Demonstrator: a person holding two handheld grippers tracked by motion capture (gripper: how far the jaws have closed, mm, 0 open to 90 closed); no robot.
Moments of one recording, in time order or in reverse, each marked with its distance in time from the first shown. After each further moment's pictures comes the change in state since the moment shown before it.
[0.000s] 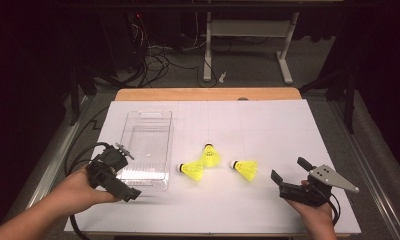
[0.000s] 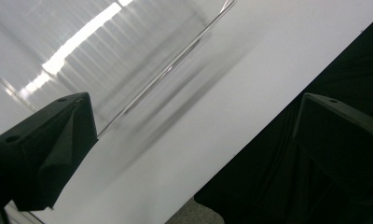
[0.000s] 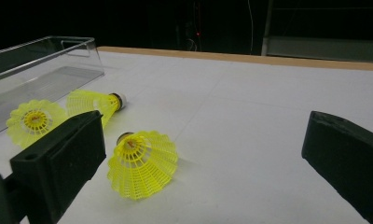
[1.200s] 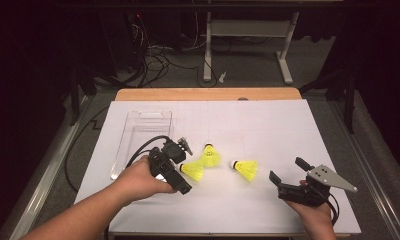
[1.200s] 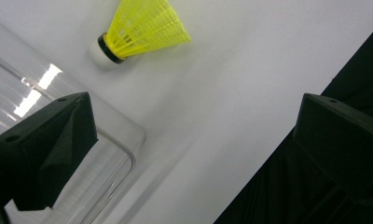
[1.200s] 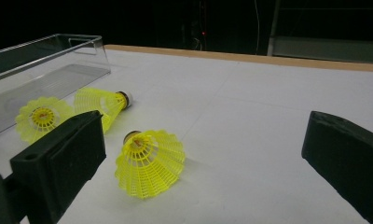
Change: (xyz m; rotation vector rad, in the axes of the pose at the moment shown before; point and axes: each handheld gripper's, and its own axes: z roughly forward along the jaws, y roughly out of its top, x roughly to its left) left arm -0.056 0.096 0.047 0.036 -0.035 0.102; right arm 0.003 0.000 0.001 0.006 0.023 -0.010
